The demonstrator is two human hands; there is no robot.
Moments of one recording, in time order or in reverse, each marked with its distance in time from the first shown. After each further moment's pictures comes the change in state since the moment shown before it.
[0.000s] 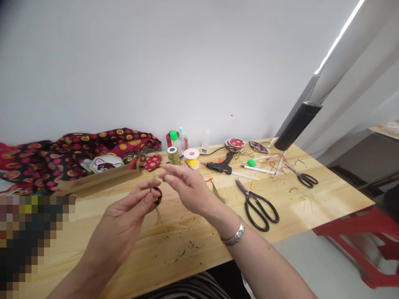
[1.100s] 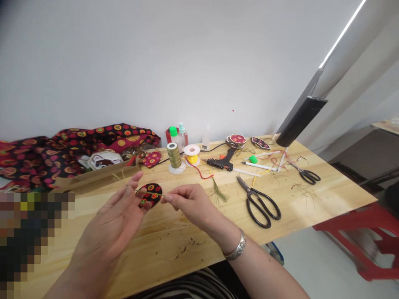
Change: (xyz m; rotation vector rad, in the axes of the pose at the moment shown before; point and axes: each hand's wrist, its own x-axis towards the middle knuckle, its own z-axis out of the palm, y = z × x) left_hand 0.008 -0.004 -0.009 -0.364 0.212 -0.152; right_hand -0.026 0.036 0.009 0.082 -0.020 0.325
